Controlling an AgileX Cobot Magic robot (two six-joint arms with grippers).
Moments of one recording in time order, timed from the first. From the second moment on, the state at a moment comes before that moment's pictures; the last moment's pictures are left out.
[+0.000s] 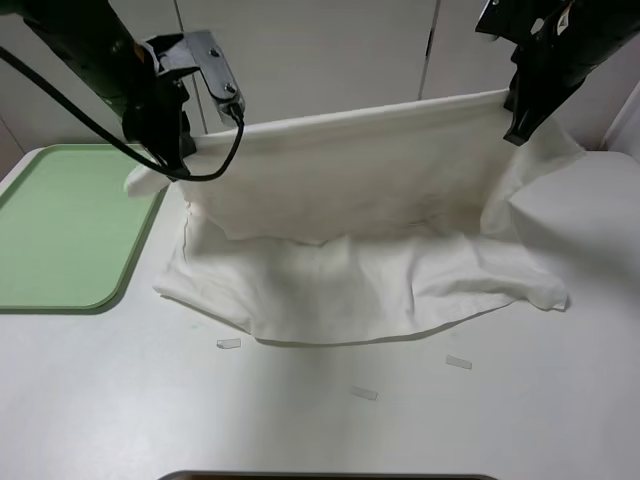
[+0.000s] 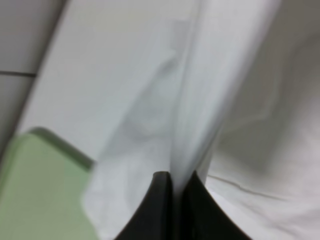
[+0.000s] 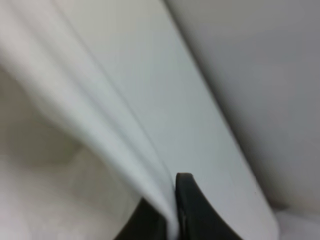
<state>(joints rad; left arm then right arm) -0.38 1.74 -1.28 0.23 0.55 0.64 0.20 1.70 -1.29 -0.35 0.53 -0.58</state>
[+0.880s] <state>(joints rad) -0.38 1.74 -1.18 -0.06 0.76 0.83 0.11 1.70 -0.96 -0.04 0.61 -1.01</state>
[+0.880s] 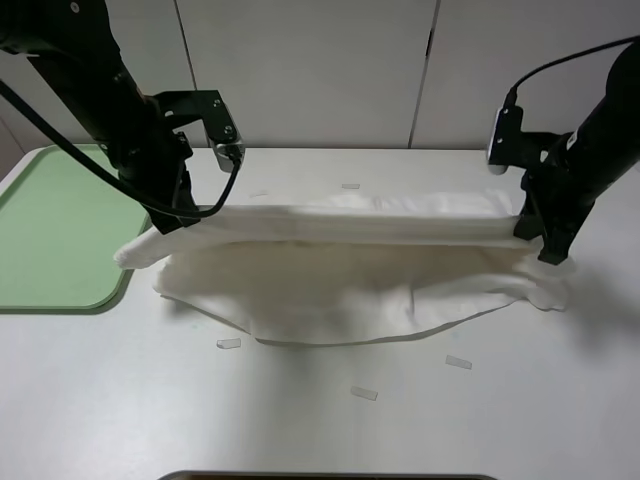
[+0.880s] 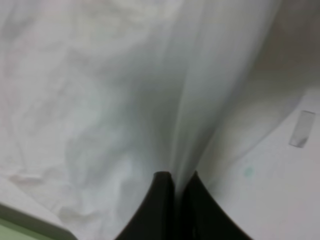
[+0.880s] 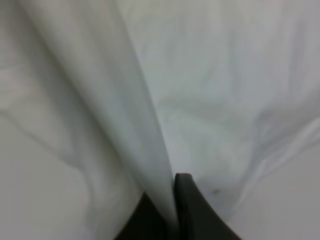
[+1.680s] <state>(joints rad) -0.38 1.74 -1.04 -0.08 0.70 0.91 0.10 1.70 -0.86 -0.08 0.57 -1.01</state>
